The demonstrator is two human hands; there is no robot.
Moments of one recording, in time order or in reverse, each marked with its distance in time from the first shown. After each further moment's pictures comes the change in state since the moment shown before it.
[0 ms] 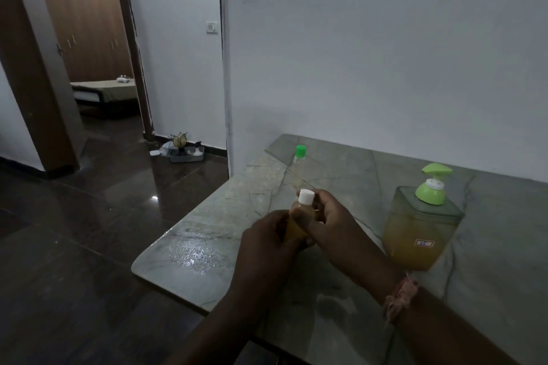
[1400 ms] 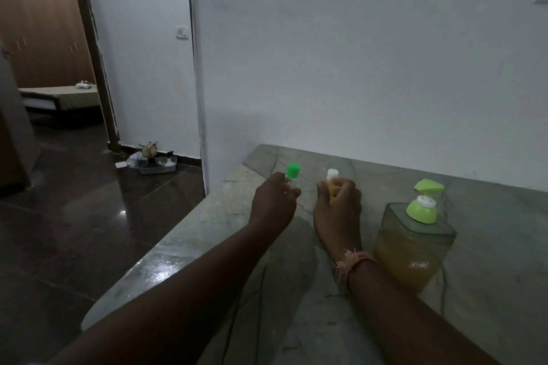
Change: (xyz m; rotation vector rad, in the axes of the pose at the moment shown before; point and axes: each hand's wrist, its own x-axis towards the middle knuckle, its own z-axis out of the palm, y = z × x) left_hand 0.144 -0.001 0.054 0.023 0.026 -0.030; right_hand 0.085 0.037 -0.013 -0.304 0.761 0.059
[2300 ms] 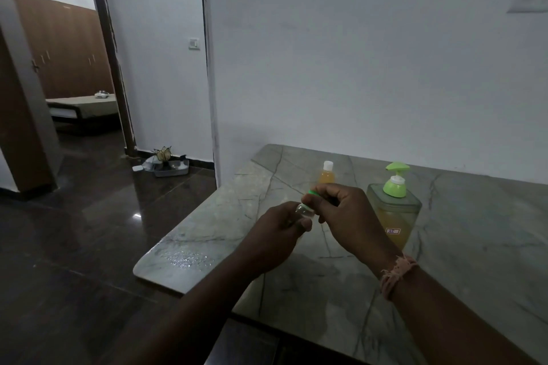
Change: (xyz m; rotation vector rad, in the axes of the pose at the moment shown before) left_hand -0.132 0.022 -0.062 -0.104 -0.359 0.211; right_hand -0.057 -0.032 -0.102 0.238 -0.431 -0.214
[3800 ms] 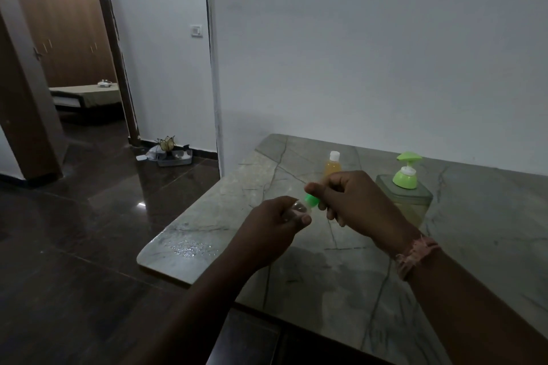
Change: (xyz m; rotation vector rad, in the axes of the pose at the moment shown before) left_hand -0.011 -0.004 -0.011 0.069 -0.004 -0.098; right_hand 0.007 -0.021 -0.012 -0.139 -0.200 0.078
